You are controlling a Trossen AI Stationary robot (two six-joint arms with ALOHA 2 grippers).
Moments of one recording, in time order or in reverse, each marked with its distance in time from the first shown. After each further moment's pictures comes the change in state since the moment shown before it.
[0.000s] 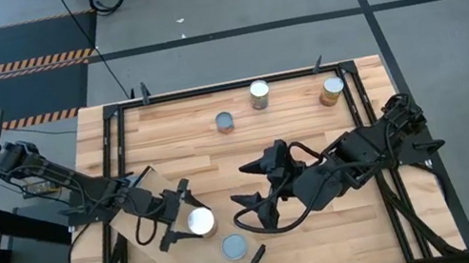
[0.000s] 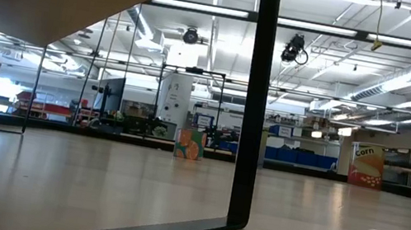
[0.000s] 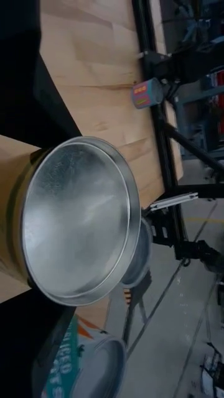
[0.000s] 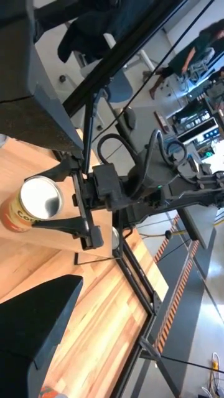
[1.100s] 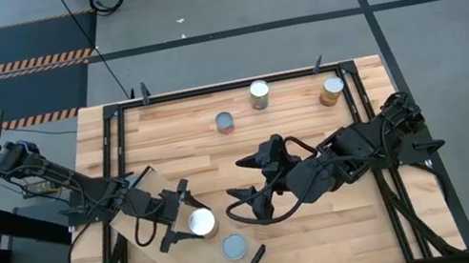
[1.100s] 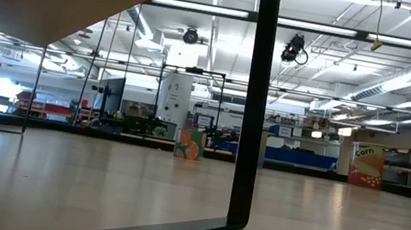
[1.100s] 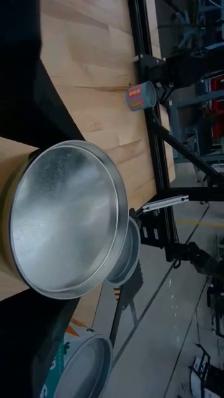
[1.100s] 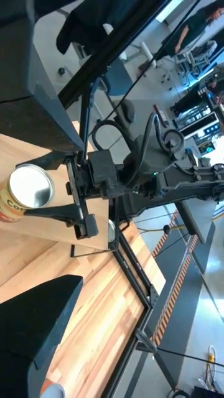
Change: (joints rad) left arm -0.019 0.006 -0.001 0.039 -0.031 -0.023; right arm -0.036 0.000 0.000 0.000 -0.016 -0.027
